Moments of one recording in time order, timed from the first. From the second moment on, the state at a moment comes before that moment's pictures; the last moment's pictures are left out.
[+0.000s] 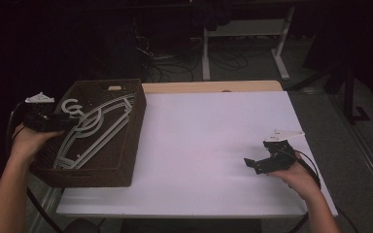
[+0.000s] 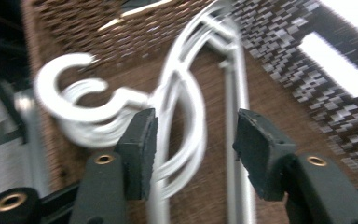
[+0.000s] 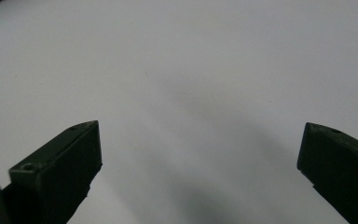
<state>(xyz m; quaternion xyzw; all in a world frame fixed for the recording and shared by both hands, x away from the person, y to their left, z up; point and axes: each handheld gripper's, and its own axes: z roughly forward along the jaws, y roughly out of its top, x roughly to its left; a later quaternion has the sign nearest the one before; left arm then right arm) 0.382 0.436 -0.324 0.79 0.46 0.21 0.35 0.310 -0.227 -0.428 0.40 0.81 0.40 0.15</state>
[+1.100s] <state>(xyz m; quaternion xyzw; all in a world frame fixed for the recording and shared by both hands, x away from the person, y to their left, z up) 0.340 0.283 -0.341 0.82 0.28 0.08 0.50 0.315 -0.207 -0.373 0.36 0.81 0.44 0.14</state>
